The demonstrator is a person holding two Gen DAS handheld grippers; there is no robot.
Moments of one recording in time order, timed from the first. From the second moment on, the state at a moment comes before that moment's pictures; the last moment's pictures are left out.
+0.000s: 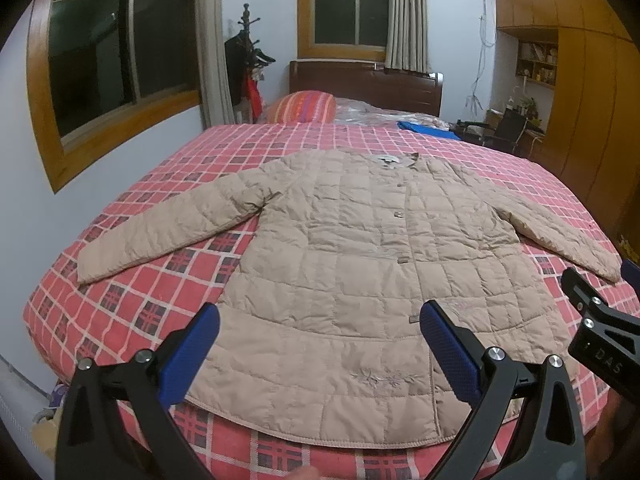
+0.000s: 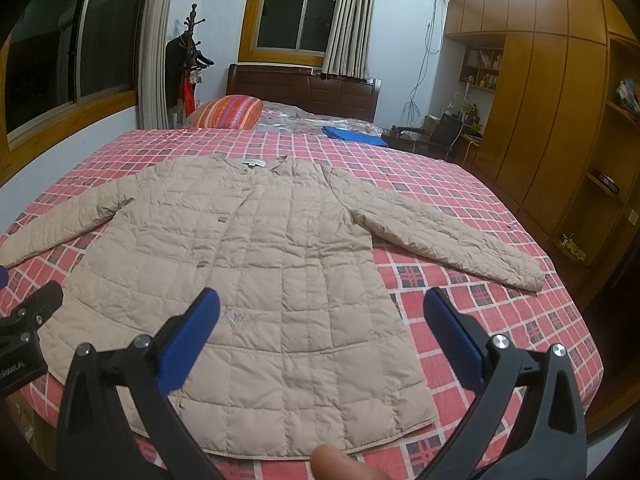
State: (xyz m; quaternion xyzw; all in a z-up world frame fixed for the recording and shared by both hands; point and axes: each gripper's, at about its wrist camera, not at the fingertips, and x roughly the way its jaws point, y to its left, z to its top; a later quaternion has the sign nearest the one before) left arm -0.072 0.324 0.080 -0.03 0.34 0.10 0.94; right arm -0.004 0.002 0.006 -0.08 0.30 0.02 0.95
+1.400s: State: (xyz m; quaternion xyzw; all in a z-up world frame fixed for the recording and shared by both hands) left arm 0.033 0.304 0.046 -0.01 0.30 -0.06 0.95; right arm 0.144 -0.503 -0.171 0.58 0.31 -0.10 0.75
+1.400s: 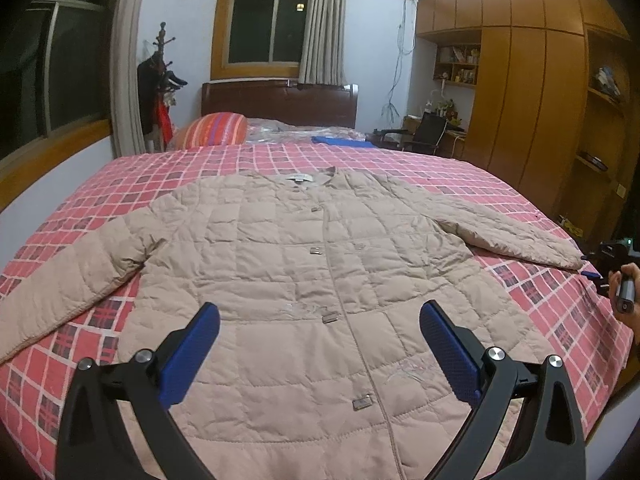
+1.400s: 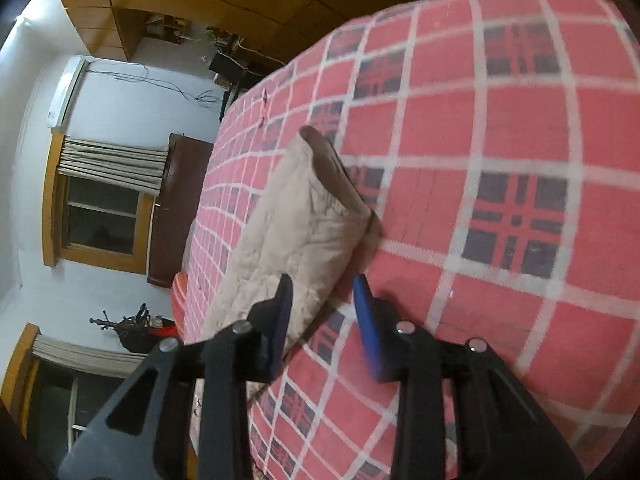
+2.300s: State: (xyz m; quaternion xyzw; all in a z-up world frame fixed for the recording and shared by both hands) left arm 0.045 0.342 0.046 -0.05 0.31 -0.03 0.95; right arm 0.204 -0.479 -0.134 0.54 0.29 -0.10 0.78
